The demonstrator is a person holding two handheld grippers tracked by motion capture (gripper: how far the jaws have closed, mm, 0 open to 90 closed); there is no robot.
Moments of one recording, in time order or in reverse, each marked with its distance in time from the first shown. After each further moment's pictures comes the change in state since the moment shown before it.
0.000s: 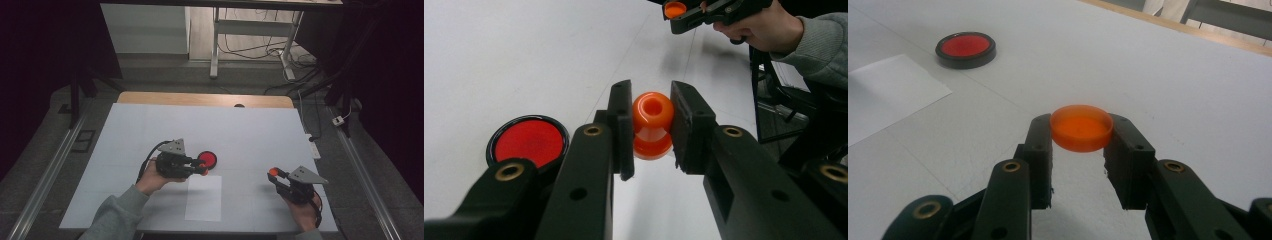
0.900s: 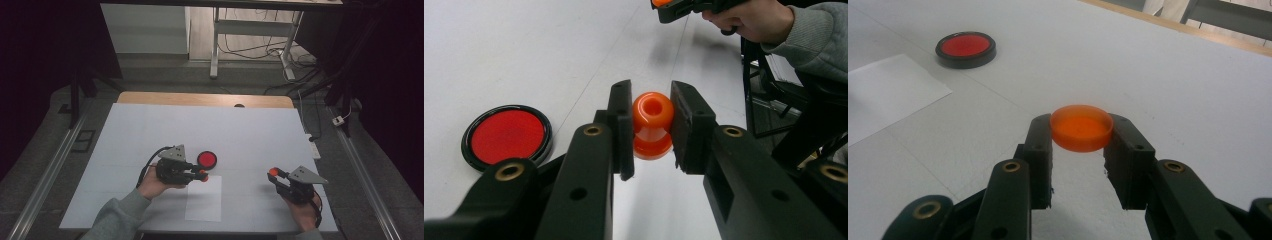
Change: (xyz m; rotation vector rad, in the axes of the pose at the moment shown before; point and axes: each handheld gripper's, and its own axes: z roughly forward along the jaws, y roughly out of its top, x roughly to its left) left arm -0.012 -0.009 0.004 0.015 -0.011 0.000; right arm 0.000 0.000 0.000 0.000 0.001 -0.001
